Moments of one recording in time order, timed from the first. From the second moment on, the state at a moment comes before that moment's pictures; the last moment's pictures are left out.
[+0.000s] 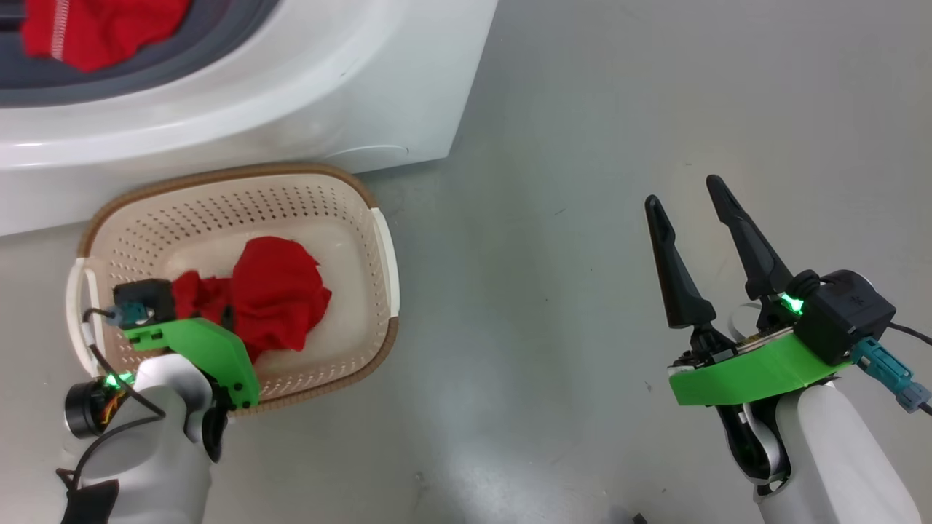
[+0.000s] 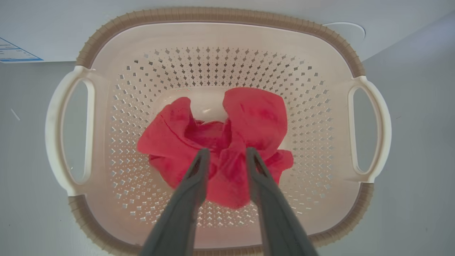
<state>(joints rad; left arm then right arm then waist) -0.83 0.10 -0.13 1.29 -0.38 -0.03 -0.08 -0.30 -0.05 0.12 0.11 0.29 0.12 -0.26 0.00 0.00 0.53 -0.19</state>
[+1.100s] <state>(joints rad) -0.56 0.05 -0.06 0.67 -0.34 -0.08 -0.25 -0.26 -0.05 0.05 0.15 0.27 0.12 -0.26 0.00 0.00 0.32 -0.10</state>
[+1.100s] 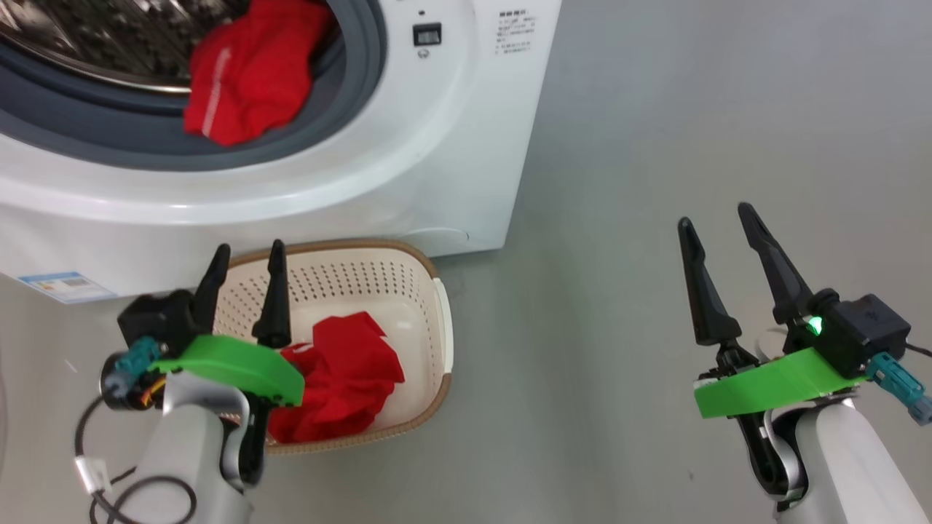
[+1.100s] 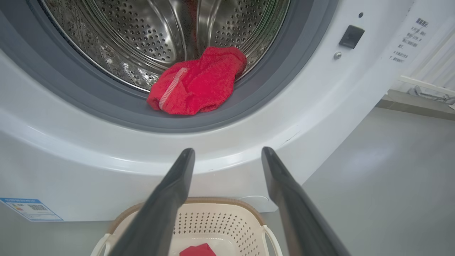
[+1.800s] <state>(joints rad) -0.30 0.04 -0.05 0.40 -0.25 -0.06 -0.25 -0.14 -0.05 -0.03 0.16 0.23 0.12 -0.26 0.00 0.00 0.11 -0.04</state>
